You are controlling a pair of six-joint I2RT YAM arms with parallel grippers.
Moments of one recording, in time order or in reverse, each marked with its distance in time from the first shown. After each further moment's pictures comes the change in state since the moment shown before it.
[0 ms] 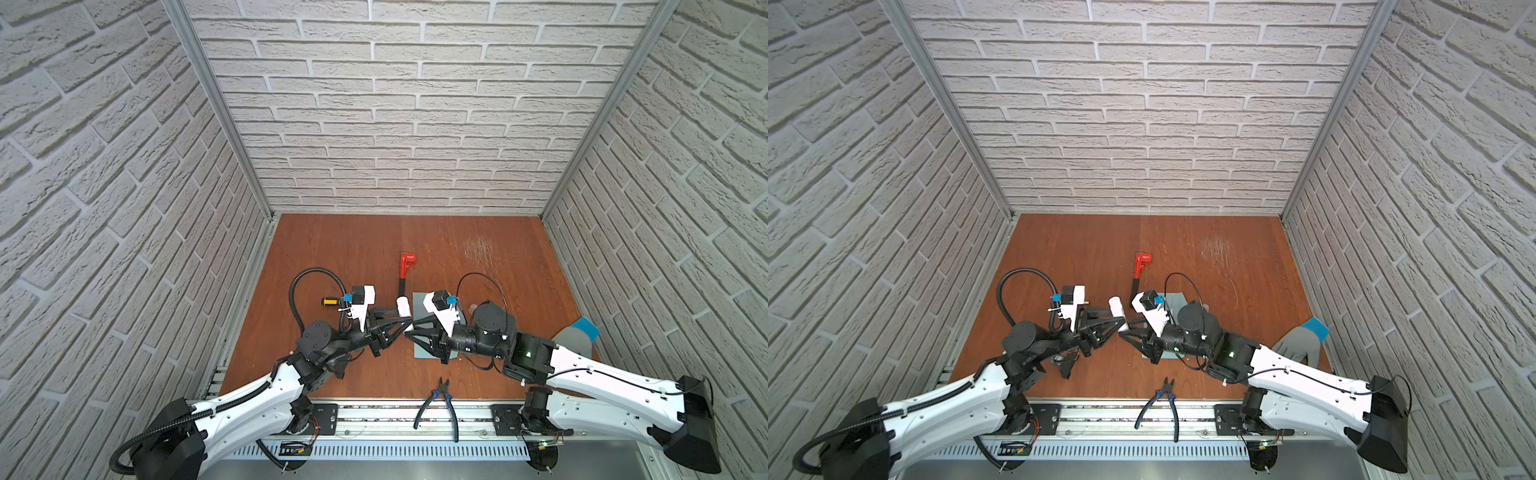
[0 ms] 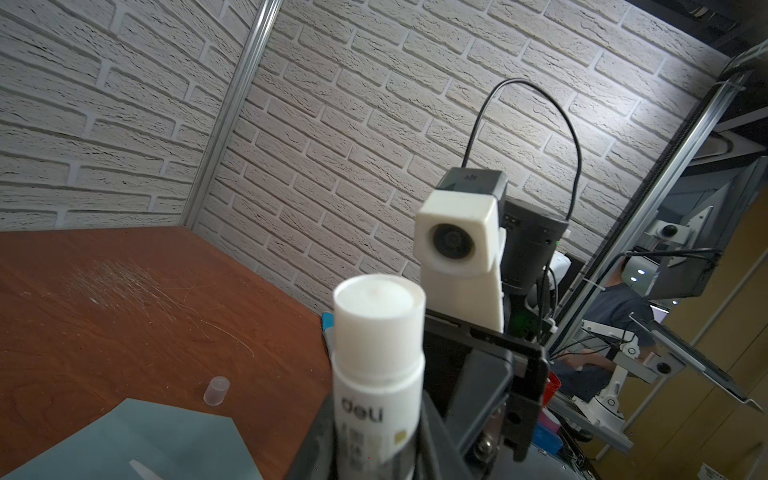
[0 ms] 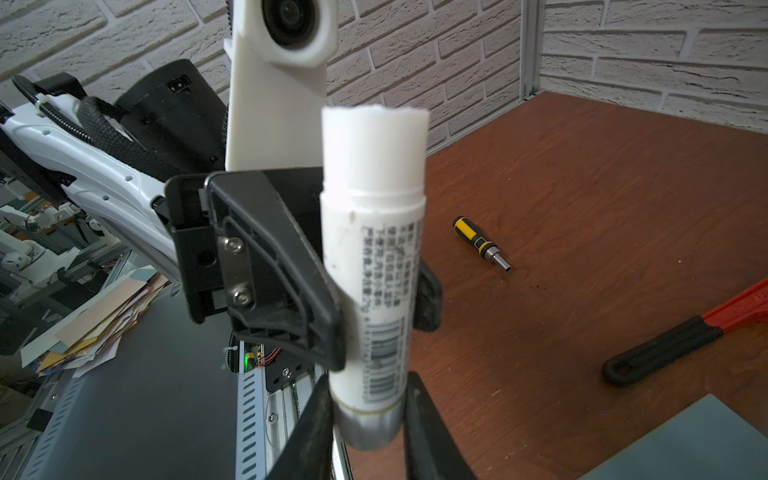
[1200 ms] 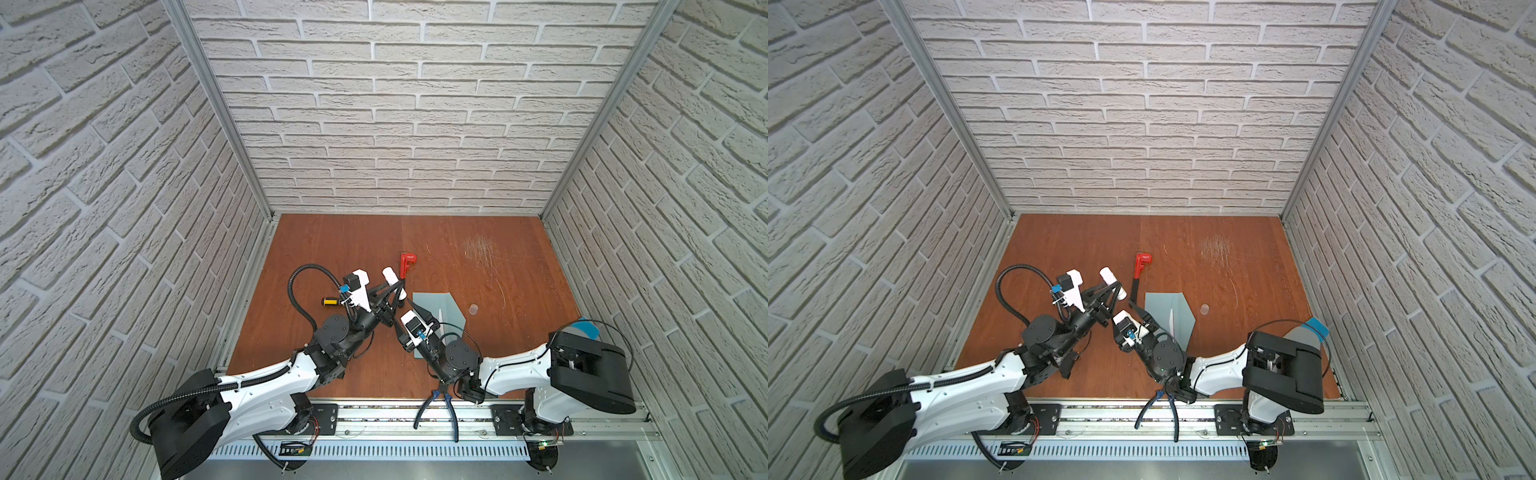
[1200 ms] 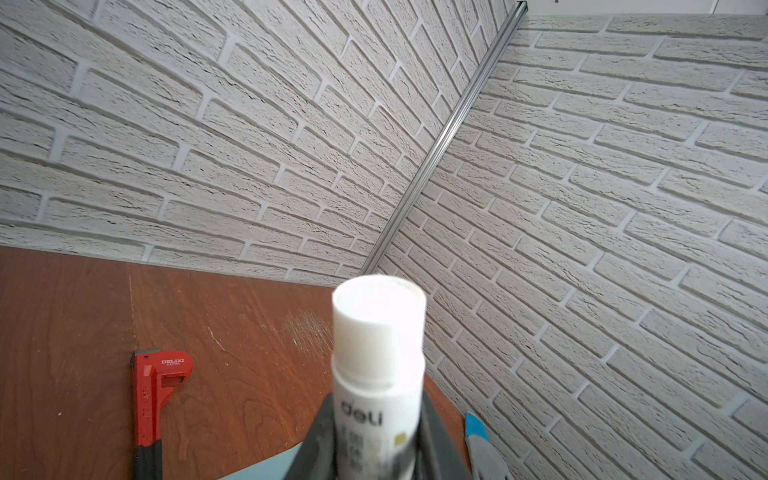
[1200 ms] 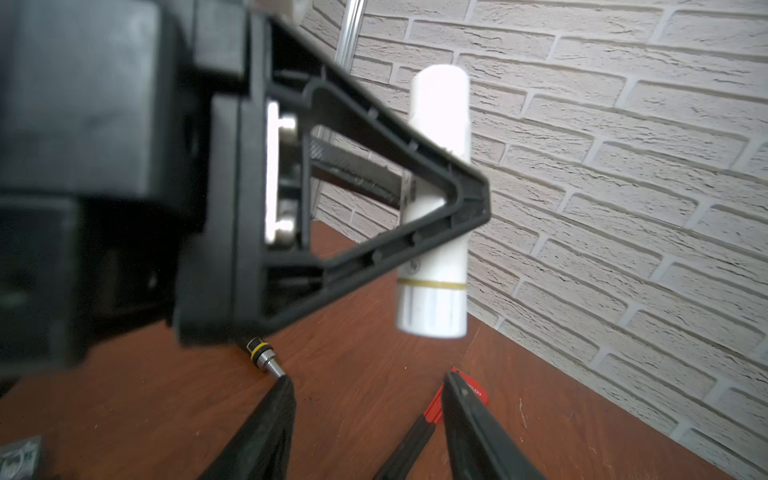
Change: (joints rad) left arm -0.054 0.198 0.062 0.092 -0.650 0.091; right arm 0.216 0.606 -0.190 1.230 0.872 -0.625
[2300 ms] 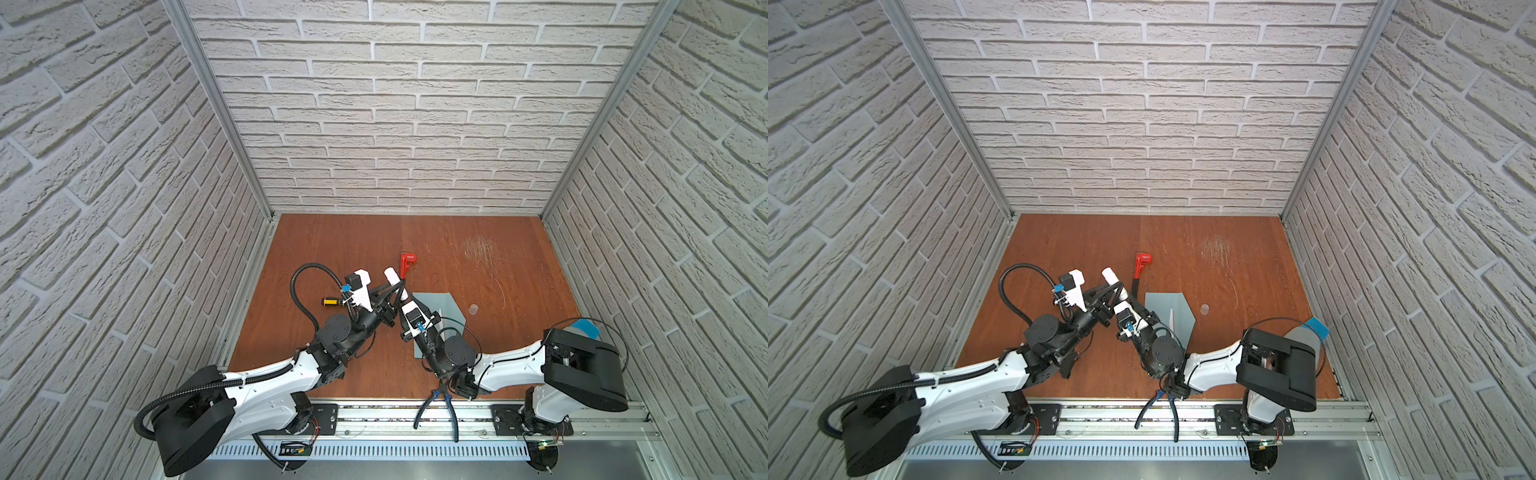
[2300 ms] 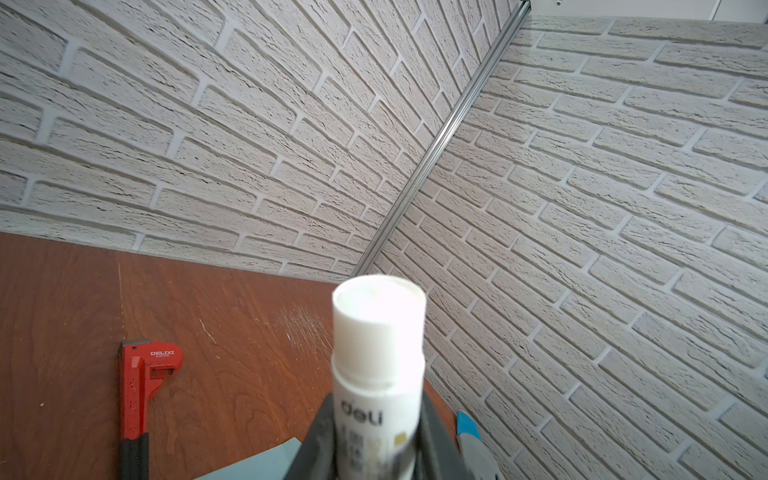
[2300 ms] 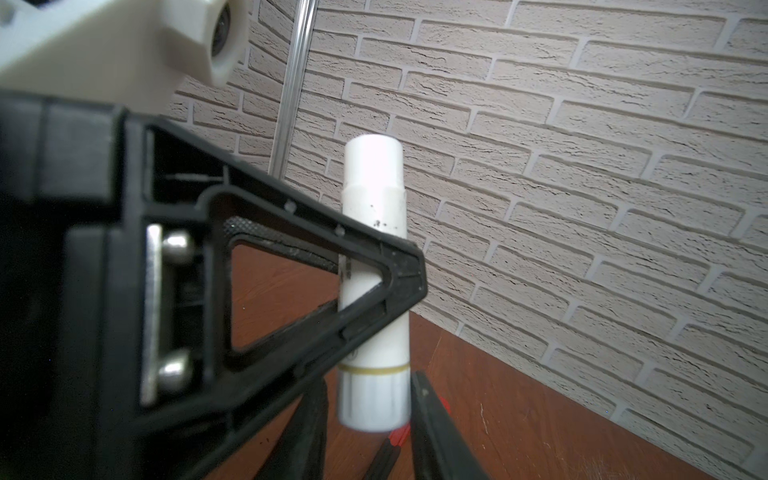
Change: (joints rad) left arm -0.005 0.030 0.003 0.018 0.017 -0.033; right arm -0.029 0.035 0.048 0.045 0.082 -0.051
